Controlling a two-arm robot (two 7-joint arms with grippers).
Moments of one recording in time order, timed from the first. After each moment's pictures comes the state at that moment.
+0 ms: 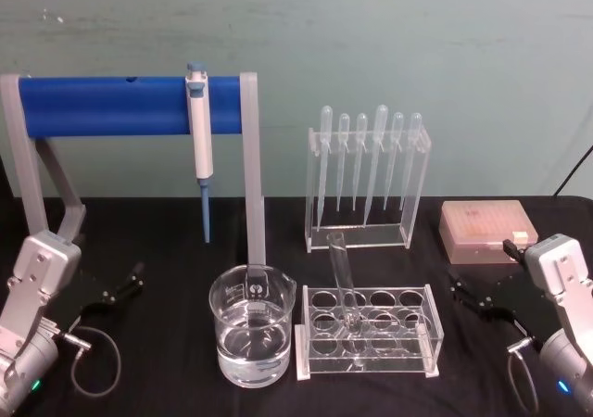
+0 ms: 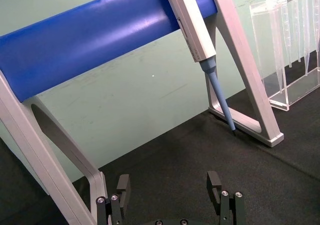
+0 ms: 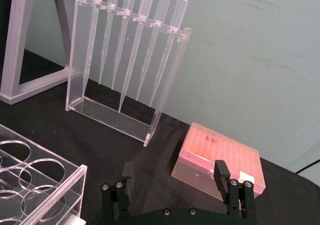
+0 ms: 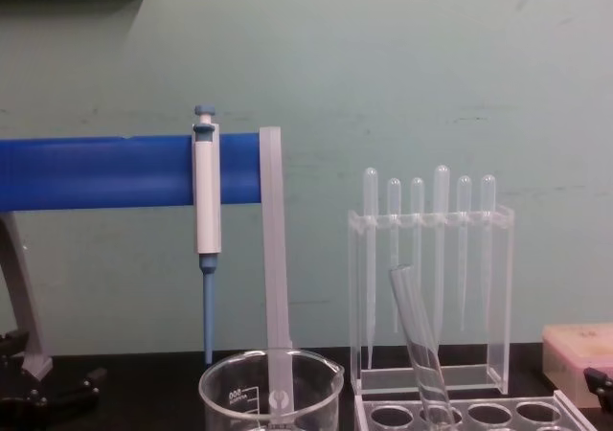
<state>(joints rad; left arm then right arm) -0.20 0.60 0.45 -1.41 -0.25 -0.12 0.03 0.20 0.60 -0.45 -1.41 0.25 -0.12 -0.03</state>
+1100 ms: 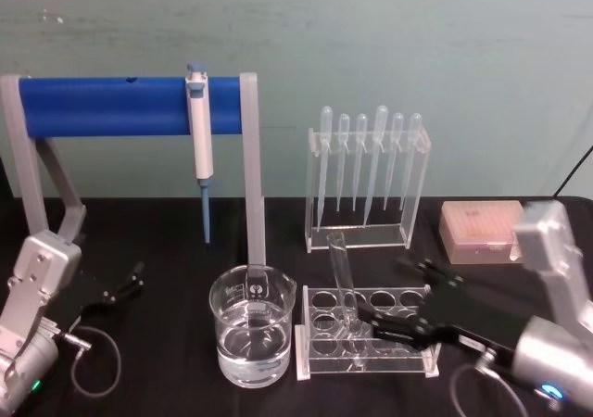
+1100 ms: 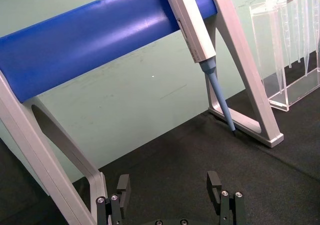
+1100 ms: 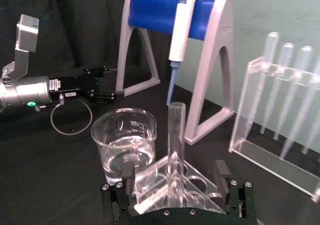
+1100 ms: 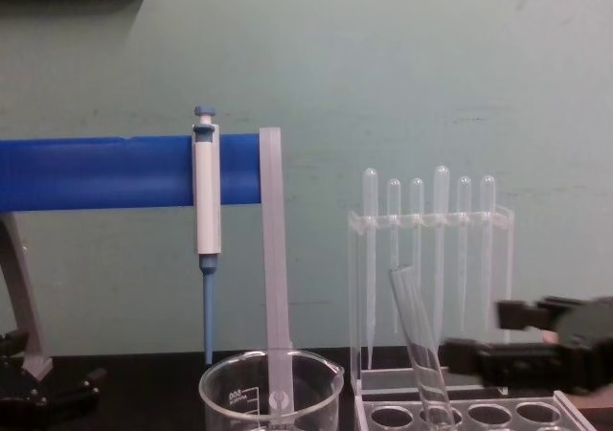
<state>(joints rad) -0.20 0.60 0.45 -1.41 -0.25 -0.12 0.03 0.17 0.69 -0.43 -1.72 0.57 0.11 0.46</state>
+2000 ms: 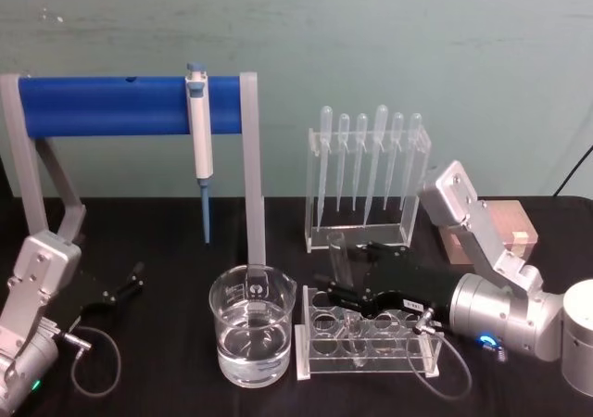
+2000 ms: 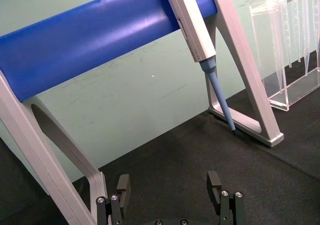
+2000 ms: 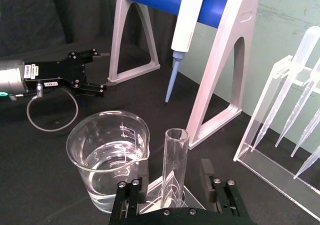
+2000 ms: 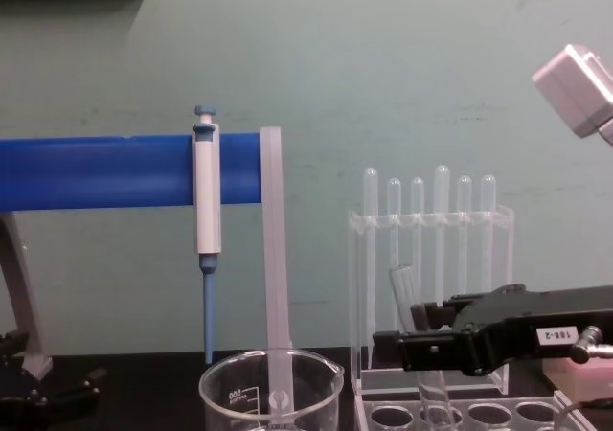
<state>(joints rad) -0.20 0.60 0.45 -1.41 -0.25 -0.12 0.03 0.39 0.55 -0.53 -1.59 0.43 0.28 0.48</state>
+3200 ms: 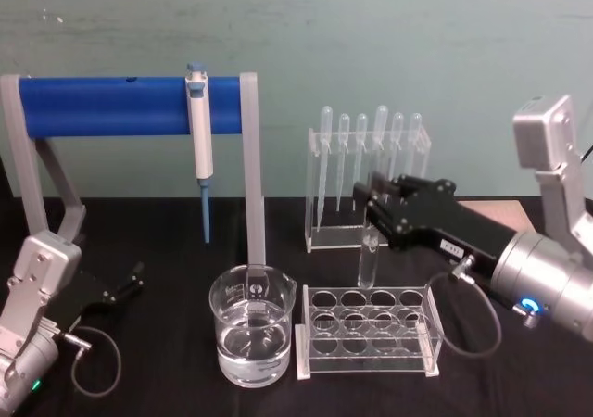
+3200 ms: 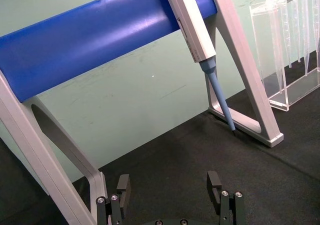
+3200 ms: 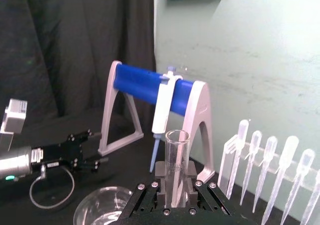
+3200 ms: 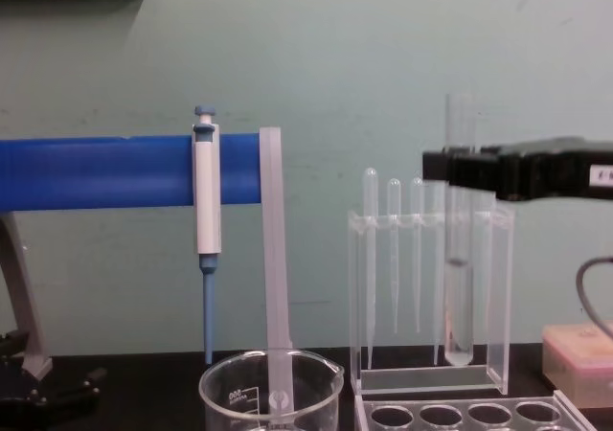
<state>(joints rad) -0.20 0.60 0.45 -1.41 -0.25 -0.12 0.03 0.27 0.55 -0.35 -1.80 0.53 0.22 0.39</state>
